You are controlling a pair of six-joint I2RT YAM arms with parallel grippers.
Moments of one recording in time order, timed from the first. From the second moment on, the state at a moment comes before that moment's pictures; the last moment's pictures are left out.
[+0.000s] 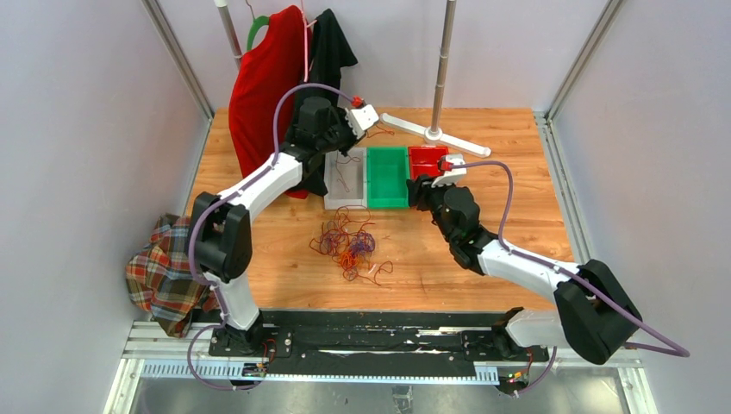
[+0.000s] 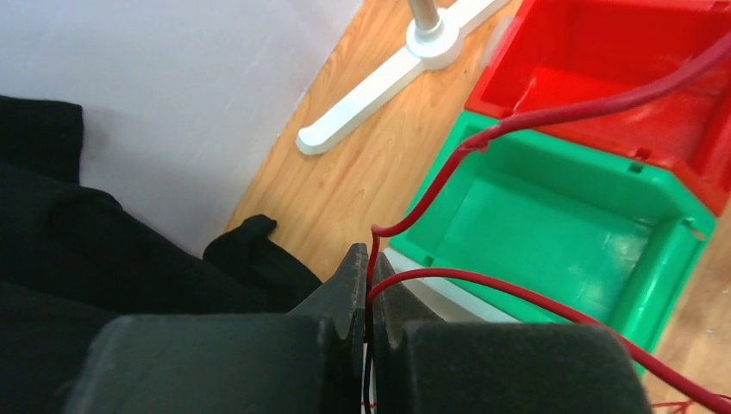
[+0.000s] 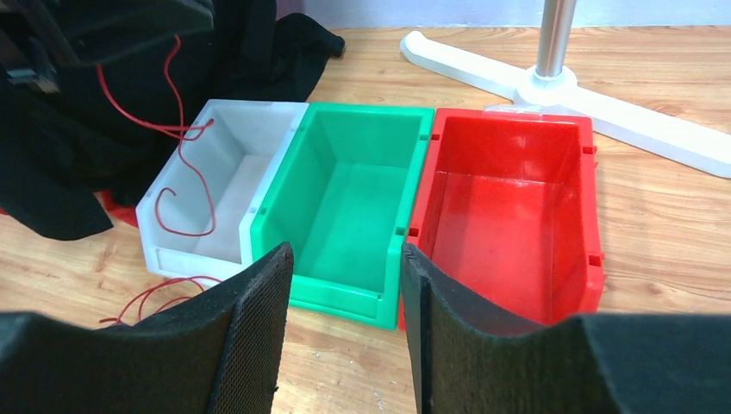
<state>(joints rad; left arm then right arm) -0.42 1.78 1.44 0.02 0.40 0.58 0.65 1.28 0.58 0.61 0.32 0.22</state>
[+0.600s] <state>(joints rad) -0.33 1.84 1.27 0.14 0.39 0.69 0.62 1.28 0.69 0.51 0.29 0.22</state>
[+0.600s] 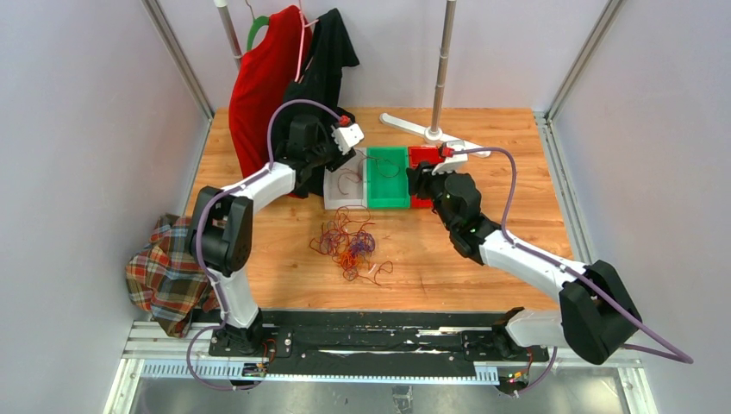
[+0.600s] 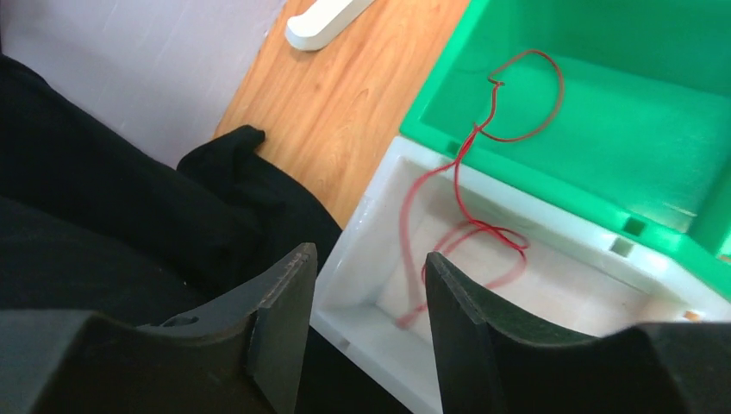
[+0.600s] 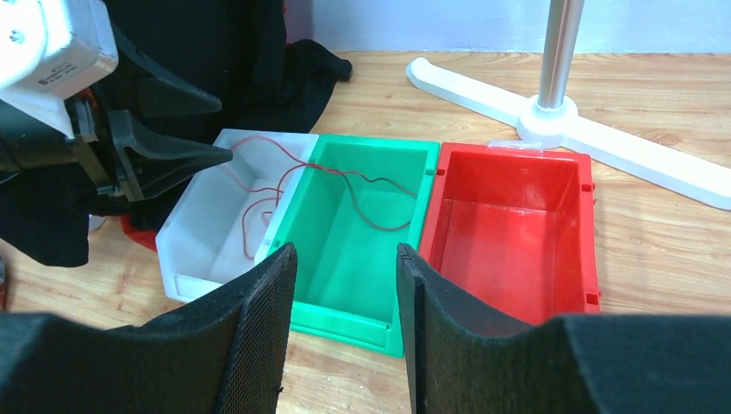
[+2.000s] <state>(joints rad) -0.56 2.18 1.76 -0.33 0.22 1.09 0.52 1.18 0.59 0.40 0.25 0.31</state>
